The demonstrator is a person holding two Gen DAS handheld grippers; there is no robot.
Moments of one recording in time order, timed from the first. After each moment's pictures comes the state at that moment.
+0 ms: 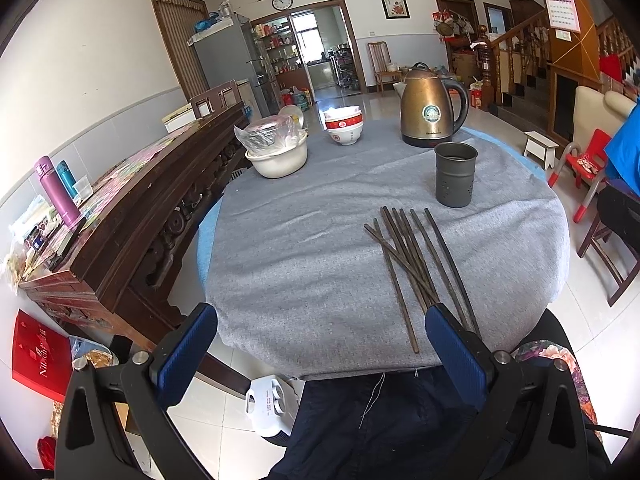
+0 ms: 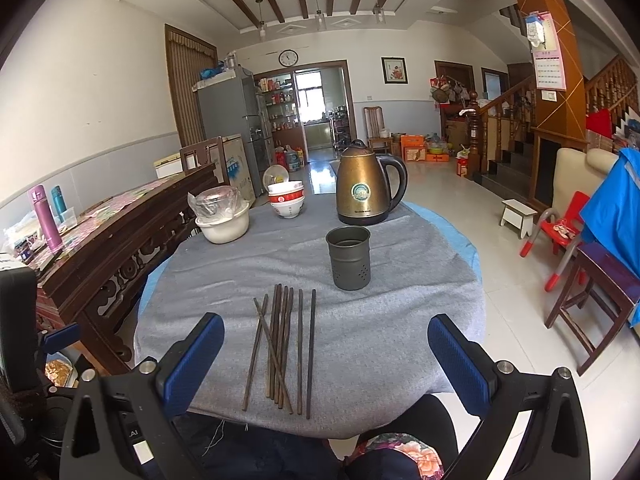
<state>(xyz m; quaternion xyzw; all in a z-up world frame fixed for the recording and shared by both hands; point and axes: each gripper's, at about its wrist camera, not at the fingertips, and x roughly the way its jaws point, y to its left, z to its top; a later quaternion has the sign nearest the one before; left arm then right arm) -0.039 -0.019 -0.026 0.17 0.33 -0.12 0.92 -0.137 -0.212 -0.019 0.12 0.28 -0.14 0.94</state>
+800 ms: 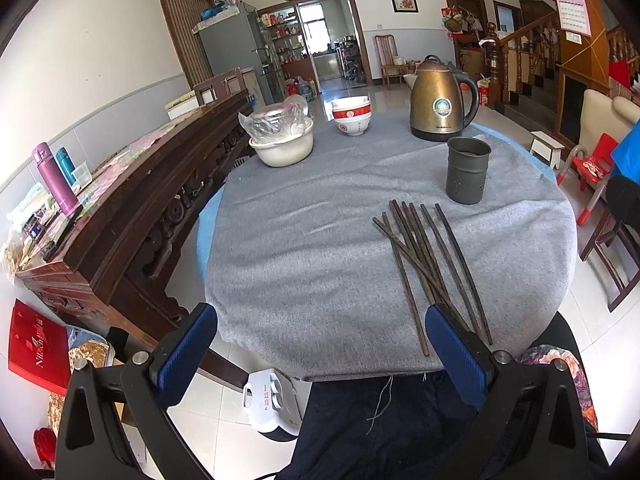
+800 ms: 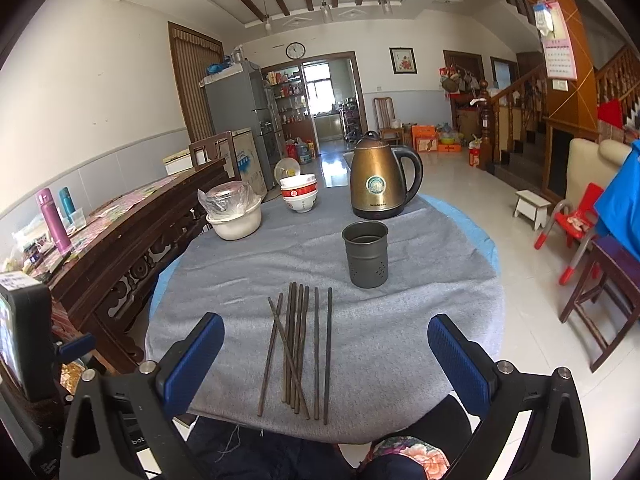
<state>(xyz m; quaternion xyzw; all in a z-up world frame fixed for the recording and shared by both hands) -0.016 -0.014 -0.036 0.16 0.35 -0.11 0.92 -0.113 -0.214 -0.022 0.14 0.29 -0.11 0.94</state>
